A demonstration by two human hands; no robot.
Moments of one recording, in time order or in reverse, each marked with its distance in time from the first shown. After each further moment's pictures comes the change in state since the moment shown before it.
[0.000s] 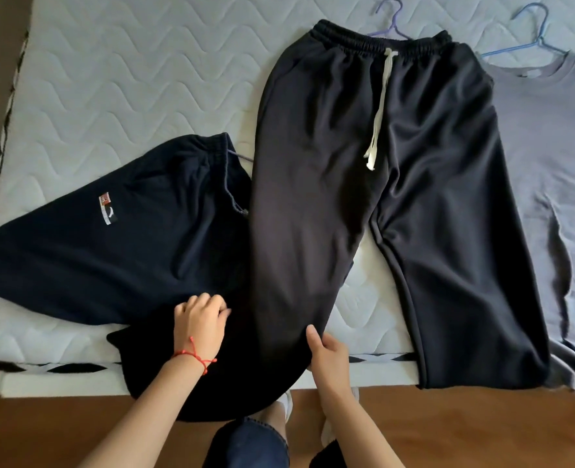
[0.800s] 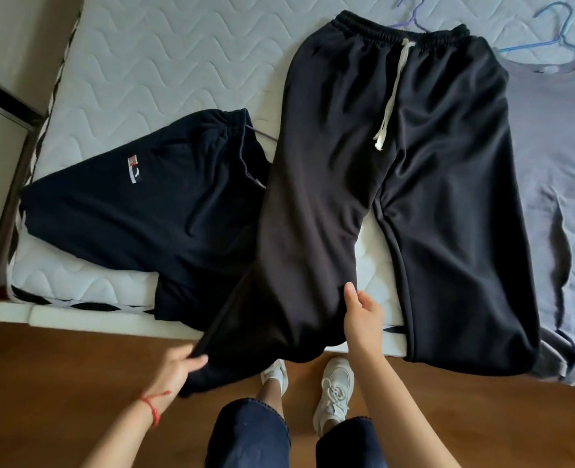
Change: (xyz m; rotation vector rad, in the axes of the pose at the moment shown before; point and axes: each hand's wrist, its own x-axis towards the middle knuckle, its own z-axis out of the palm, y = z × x) left_hand -0.133 -0.009 -0.002 -0.970 -0.330 -0.847; right_hand -0.009 -0.018 -0.060 0.055 0.104 -0.253
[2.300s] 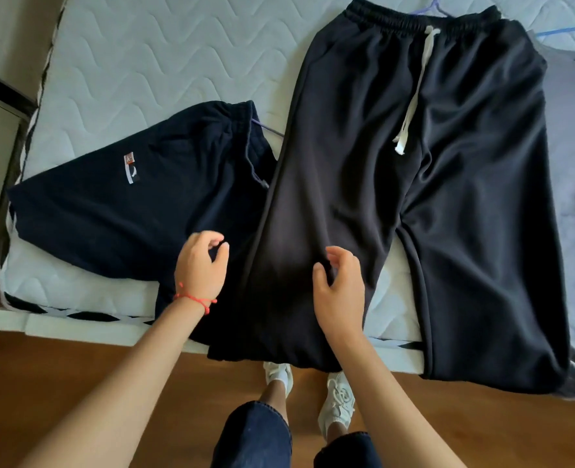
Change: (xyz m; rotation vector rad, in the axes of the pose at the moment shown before) left_hand 0.065 0.138 0.020 0.365 0.503 0.782; right_hand 0.010 -0.044 0.061 -0.441 -0.027 -0.376
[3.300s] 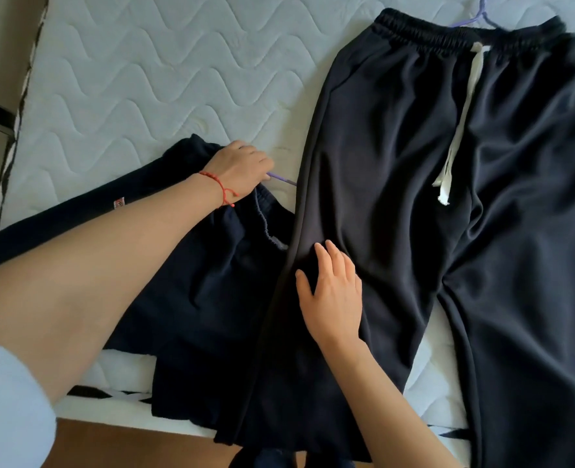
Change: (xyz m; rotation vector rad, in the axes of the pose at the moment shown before) left_hand 0.253 0.061 0.036 0.735 -0.381 0.944; right_hand 0.097 -0.025 0.070 -0.508 -0.041 -0.222
